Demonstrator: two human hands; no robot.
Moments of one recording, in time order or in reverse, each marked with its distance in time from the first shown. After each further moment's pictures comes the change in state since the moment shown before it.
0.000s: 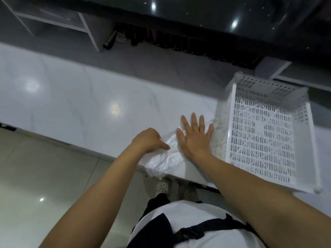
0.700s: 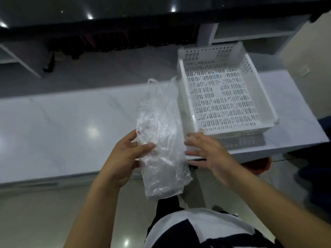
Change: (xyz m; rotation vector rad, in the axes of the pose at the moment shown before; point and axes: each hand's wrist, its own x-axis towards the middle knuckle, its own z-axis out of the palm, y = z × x) left_hand -0.100 0.004 0.024 -0.945 -0.254 0.348; right_hand -0.184 0.032 -0.108 1.589 -0.149 0.498
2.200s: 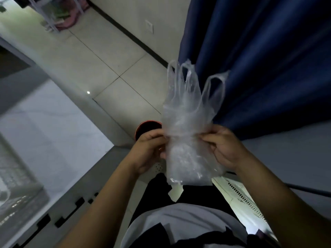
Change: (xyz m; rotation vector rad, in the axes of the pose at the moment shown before) left_hand 0.152 -0.187 0.659 0.145 -0.720 -0.342; right_hand -0.168 0.096 -0.617 0.663 0.519 -0.200
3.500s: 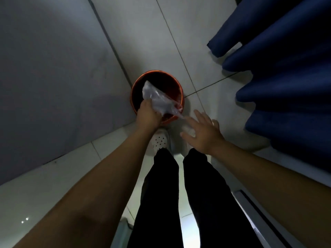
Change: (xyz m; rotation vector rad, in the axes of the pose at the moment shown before) left_hand 0.283 -0.240 -0.212 0.854 0.775 -0.245; right_hand 0.337 0.257 -0.129 -1.709 -0.451 0.085
